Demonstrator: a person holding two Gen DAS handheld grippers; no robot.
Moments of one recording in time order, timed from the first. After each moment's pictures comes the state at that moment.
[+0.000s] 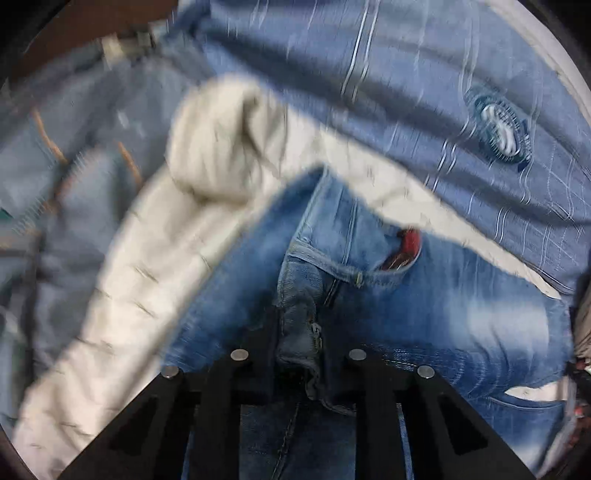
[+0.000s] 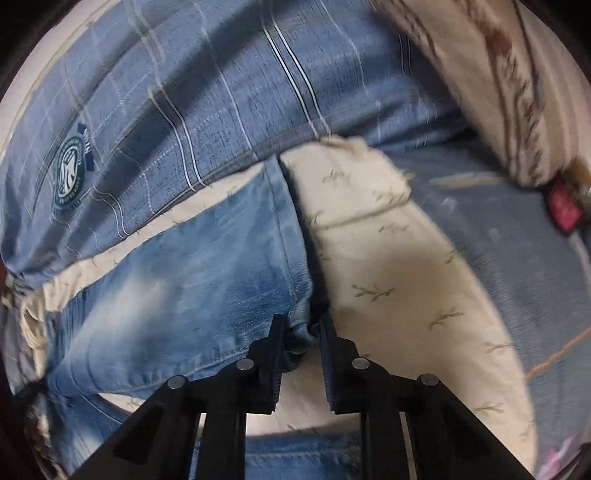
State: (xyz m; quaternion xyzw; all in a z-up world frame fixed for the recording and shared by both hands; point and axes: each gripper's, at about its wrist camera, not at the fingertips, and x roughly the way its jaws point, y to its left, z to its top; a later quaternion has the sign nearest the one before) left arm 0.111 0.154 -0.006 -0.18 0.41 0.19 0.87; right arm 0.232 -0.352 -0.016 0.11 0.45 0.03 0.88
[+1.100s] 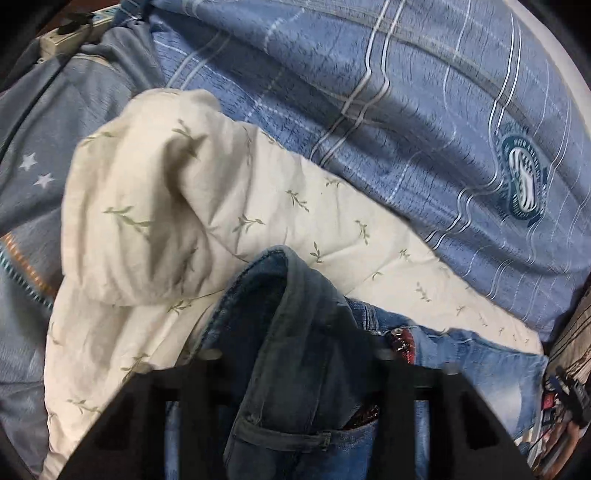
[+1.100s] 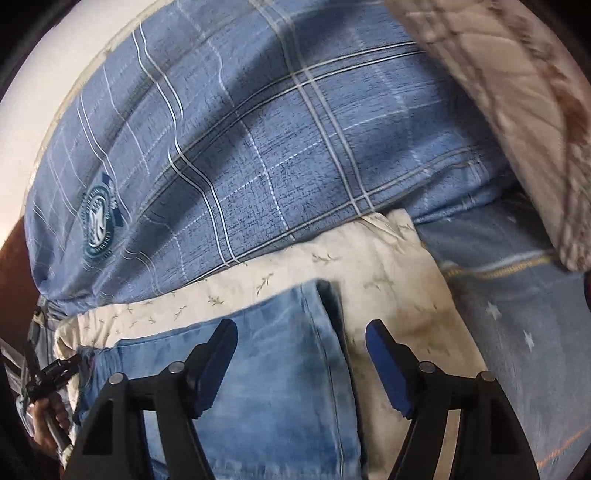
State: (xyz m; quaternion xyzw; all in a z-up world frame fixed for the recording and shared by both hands) left arm 0.209 0.207 -0.023 -0.25 0.44 0.12 0.85; right arm 0.307 -0.361 0.007 0.15 0.42 0.11 0.89
